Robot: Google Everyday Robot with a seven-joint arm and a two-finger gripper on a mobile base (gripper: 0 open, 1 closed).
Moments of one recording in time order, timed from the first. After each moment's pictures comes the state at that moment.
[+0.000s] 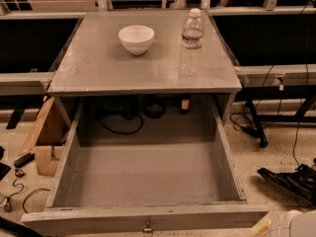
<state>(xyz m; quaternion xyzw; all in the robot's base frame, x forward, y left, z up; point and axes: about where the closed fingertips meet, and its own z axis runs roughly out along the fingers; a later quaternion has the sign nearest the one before) 0.249 -0.219 0.707 -0.52 0.85 0.03 0.12</state>
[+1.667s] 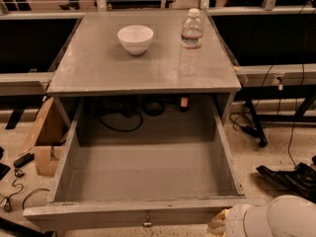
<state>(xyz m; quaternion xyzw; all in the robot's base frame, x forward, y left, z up) 0.313 -0.161 0.605 -0.58 0.78 0.08 0.22</state>
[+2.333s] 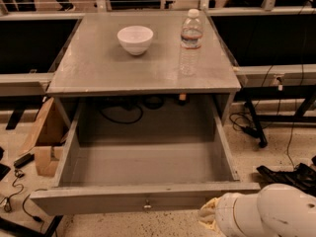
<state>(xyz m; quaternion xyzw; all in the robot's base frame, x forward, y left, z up) 0.343 -0.133 0.614 -0.59 0.76 0.08 0.25</state>
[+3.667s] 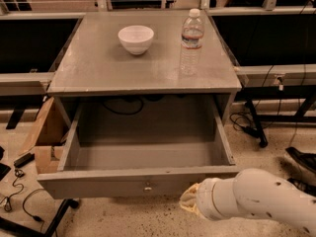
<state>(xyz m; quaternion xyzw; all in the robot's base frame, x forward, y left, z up) 0.387 -0.089 0.608 -0.60 0.74 0.10 0.28</state>
